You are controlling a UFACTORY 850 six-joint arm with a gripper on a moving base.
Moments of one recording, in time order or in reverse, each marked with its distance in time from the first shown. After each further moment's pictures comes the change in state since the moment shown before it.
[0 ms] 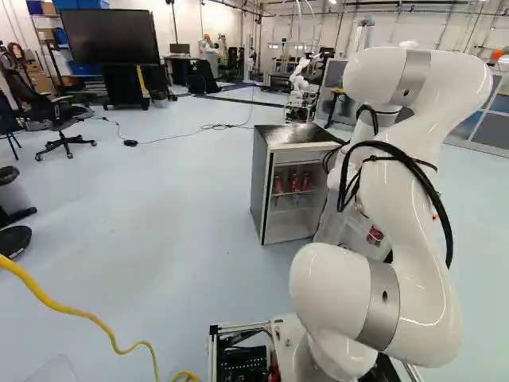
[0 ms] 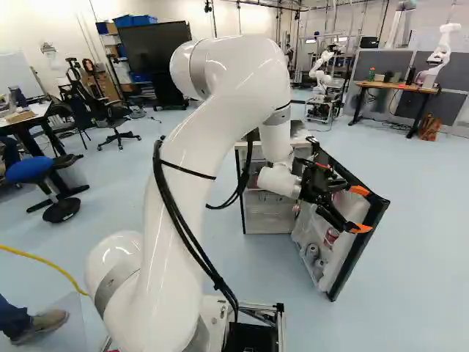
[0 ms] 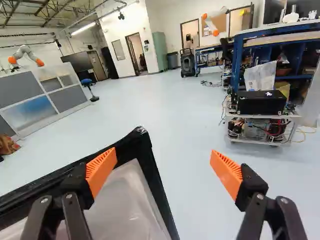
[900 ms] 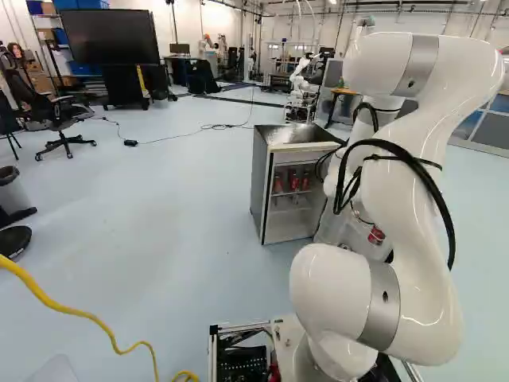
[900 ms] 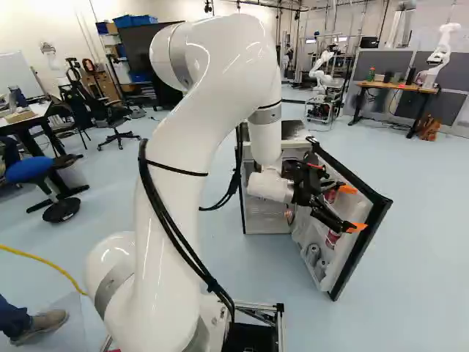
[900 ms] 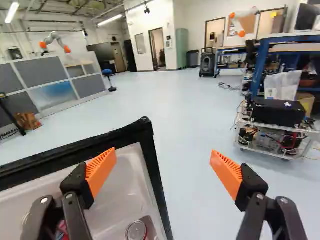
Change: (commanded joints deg) arm 2.3 6.5 11.5 -9.9 0.0 0.0
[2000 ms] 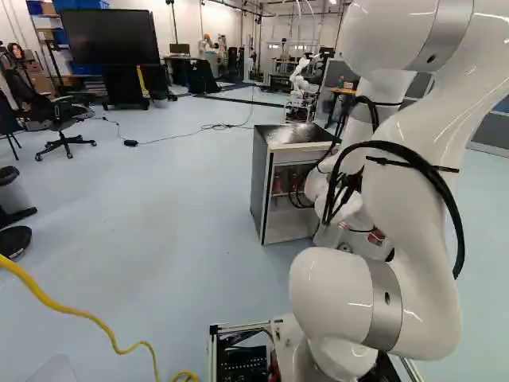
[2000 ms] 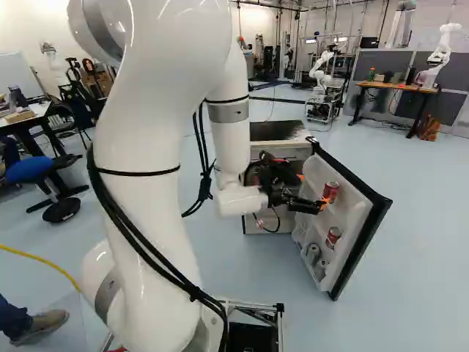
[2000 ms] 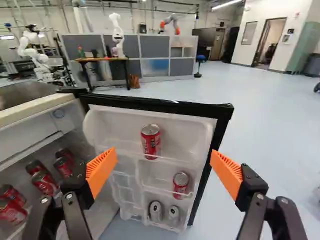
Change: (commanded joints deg) arm 6.0 13.7 20.9 -32.9 0.0 0.0
